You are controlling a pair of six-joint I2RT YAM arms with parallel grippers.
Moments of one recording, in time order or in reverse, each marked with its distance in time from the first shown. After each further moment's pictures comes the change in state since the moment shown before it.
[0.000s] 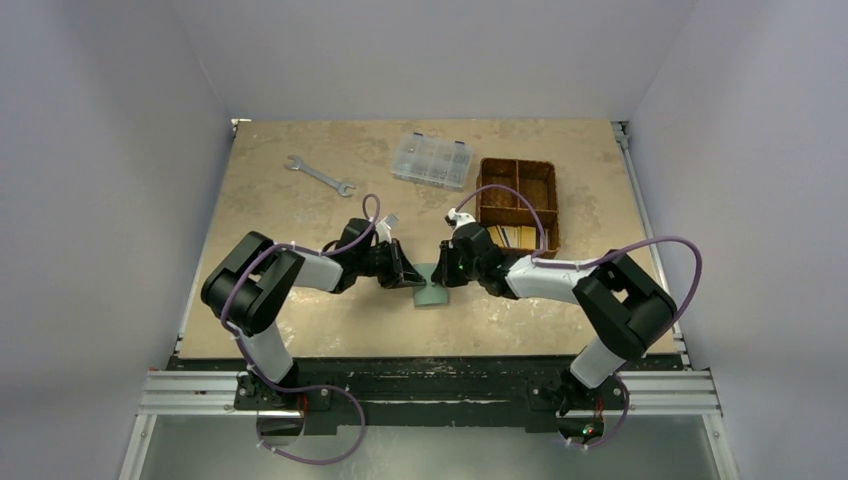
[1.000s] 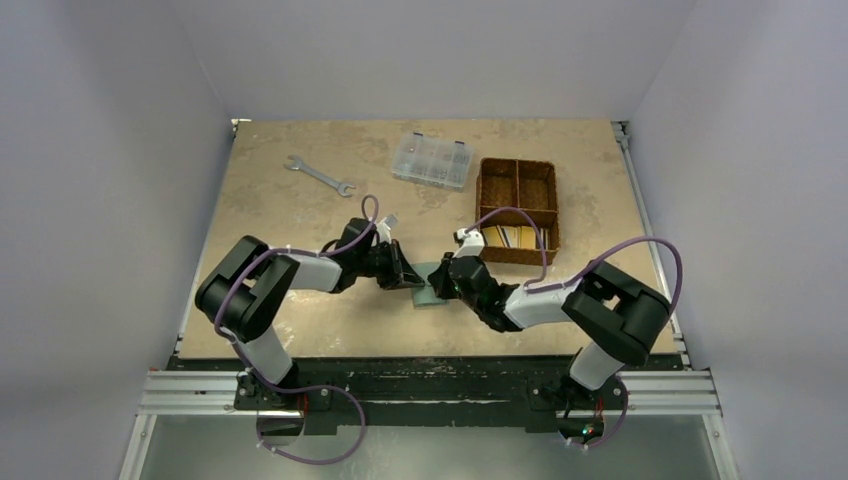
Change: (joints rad) left arm -0.007 -0.035 0.006 -0.070 -0.034 -0.001; right arm 0.176 -0.015 -0.192 0.356 0.386 0.146
